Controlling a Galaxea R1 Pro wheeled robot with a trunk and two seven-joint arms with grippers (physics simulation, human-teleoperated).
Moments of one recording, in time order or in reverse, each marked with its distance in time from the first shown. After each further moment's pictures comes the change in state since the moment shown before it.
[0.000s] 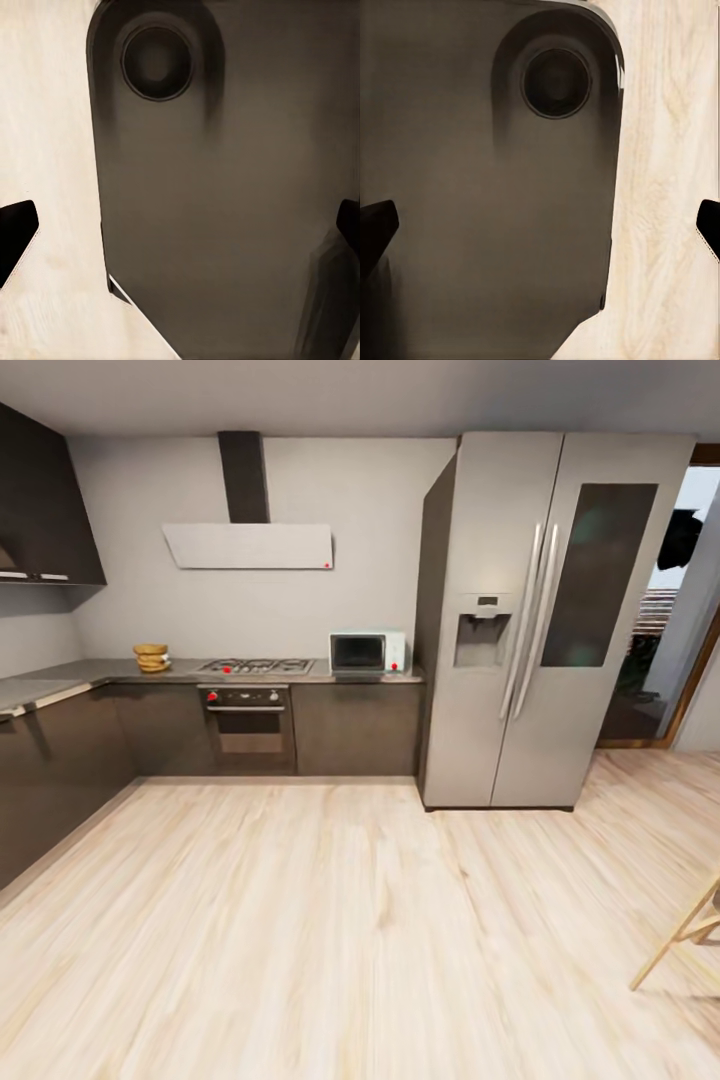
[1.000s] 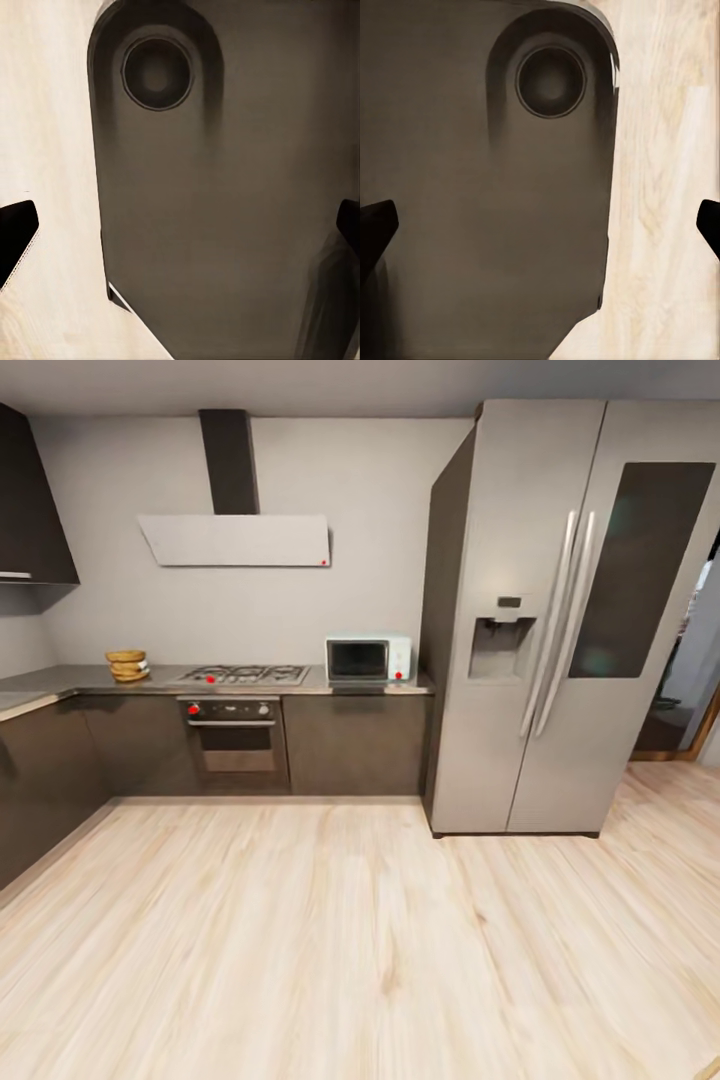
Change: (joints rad) left arm 0.000 -0.001 0.005 -0.001 -0.004 -0.017 0.002; right arm 0.000 -0.004 0.000 0.000 -0.004 0.000 0.000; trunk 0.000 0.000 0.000
